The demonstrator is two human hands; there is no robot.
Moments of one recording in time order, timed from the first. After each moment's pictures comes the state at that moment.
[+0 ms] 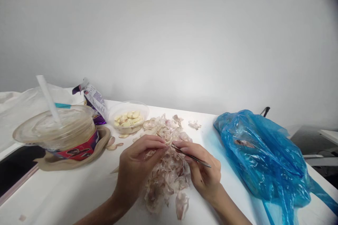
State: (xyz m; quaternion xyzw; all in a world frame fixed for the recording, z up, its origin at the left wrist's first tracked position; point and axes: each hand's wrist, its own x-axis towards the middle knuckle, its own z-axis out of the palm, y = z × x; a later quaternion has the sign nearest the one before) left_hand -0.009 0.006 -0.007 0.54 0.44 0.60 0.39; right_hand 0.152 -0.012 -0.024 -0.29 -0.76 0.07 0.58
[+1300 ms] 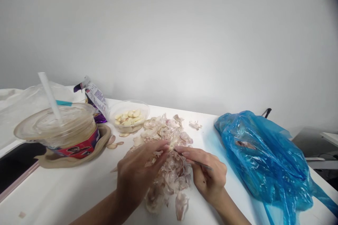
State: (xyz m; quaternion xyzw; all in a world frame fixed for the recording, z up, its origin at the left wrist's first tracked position) left_hand -0.015 0.001 -0.019 0.73 0.43 0.53 0.02; right_hand 0.158 -0.015 -0.026 -0.28 -0.77 0.03 0.58
